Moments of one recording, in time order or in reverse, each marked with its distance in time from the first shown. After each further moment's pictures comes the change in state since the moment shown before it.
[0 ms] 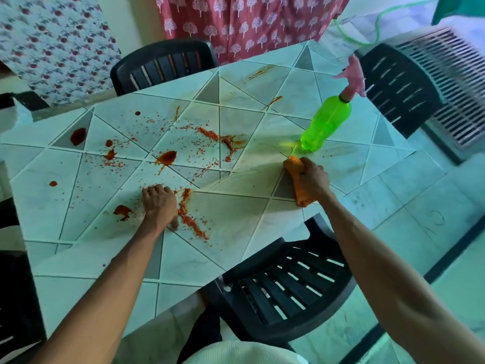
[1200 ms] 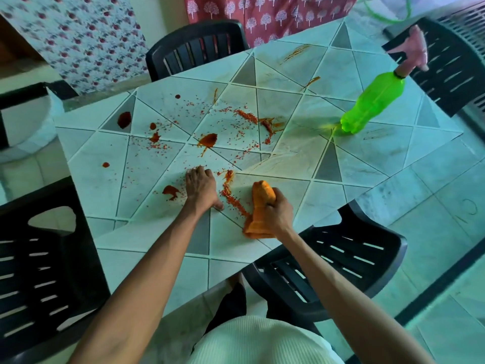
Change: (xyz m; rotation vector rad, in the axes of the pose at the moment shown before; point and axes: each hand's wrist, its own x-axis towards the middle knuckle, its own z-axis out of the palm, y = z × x) left_hand -0.002 -0.028 0.024 -0.237 0.137 0.147; right_hand -0.185 -0.144 0.118 0.621 -0.161 0.141
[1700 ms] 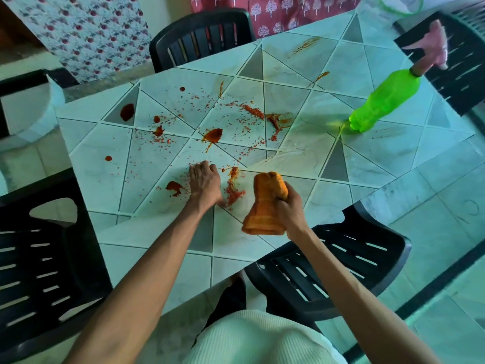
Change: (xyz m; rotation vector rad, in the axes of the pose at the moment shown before) left_hand 0.006 -0.004 0.005 0.029 0.046 0.036; right_hand 0.000 -0.011 -0.015 0.168 -0.061 0.042
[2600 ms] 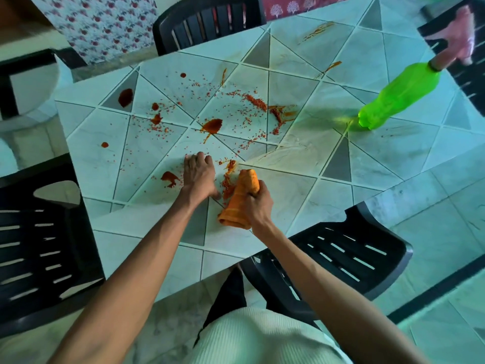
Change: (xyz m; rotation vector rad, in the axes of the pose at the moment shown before) left_hand -0.002 0.004 -0.009 -0.014 -0.023 -0.045; right_hand 0.007 -0.001 0.059 0.085 0.006 0.073
